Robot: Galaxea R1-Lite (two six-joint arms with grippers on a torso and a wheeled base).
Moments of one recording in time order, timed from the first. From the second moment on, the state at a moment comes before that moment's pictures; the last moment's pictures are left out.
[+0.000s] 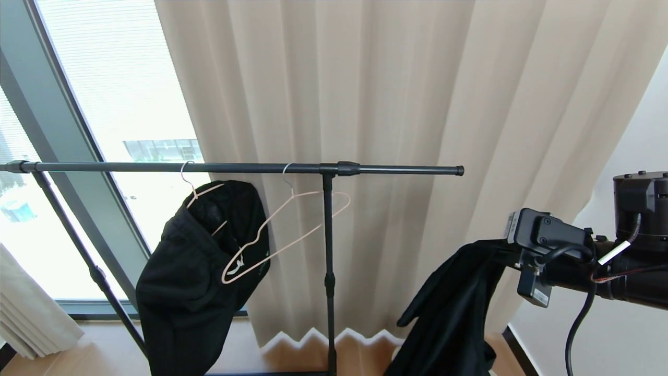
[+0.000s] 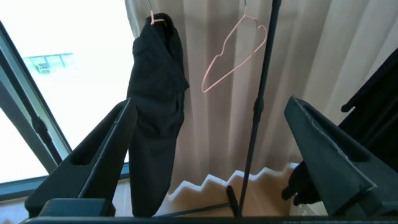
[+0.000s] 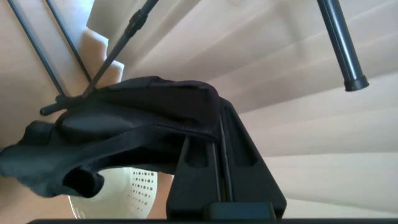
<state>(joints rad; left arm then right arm) 0.00 0.00 0.00 -0.05 -0.14 0.03 0.31 1.48 -0.66 -0.30 0.24 -0.84</state>
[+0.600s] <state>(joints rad) 0.00 0.00 0.00 -0.06 -0.14 0.03 0.31 1.48 -0.66 -0.30 0.24 -0.84</state>
